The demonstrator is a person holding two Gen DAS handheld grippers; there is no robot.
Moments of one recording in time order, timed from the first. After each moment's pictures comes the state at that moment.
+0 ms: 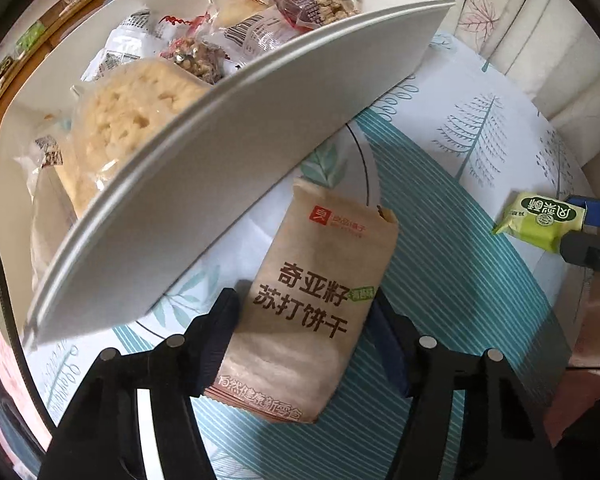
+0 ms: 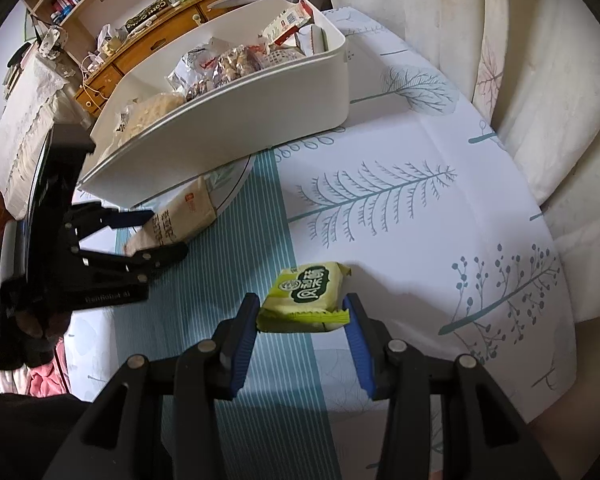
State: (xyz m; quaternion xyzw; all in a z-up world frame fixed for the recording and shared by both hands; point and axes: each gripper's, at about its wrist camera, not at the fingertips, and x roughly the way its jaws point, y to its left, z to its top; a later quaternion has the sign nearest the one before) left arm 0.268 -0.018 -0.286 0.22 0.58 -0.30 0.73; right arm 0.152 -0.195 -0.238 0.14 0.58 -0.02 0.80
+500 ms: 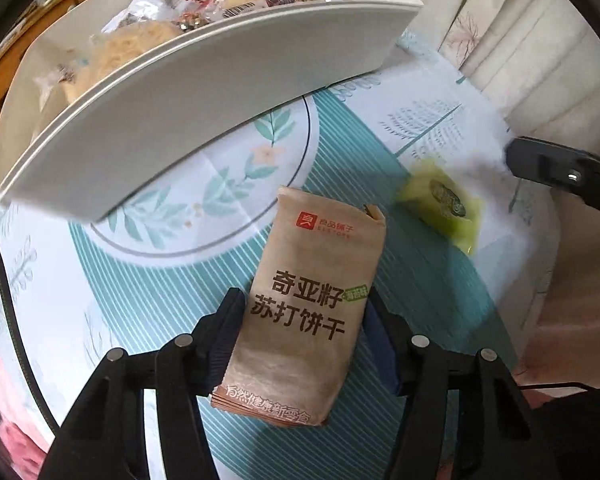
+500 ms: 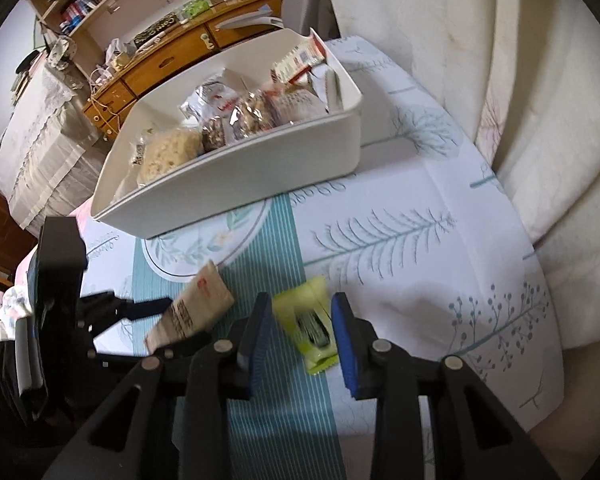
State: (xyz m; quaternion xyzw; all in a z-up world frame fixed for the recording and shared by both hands) left arm 0.200 -0.014 -0.273 0.11 0.61 -0.30 0.73; right arm 0.171 -0.196 -0.208 0.13 0.55 -0.01 0.82
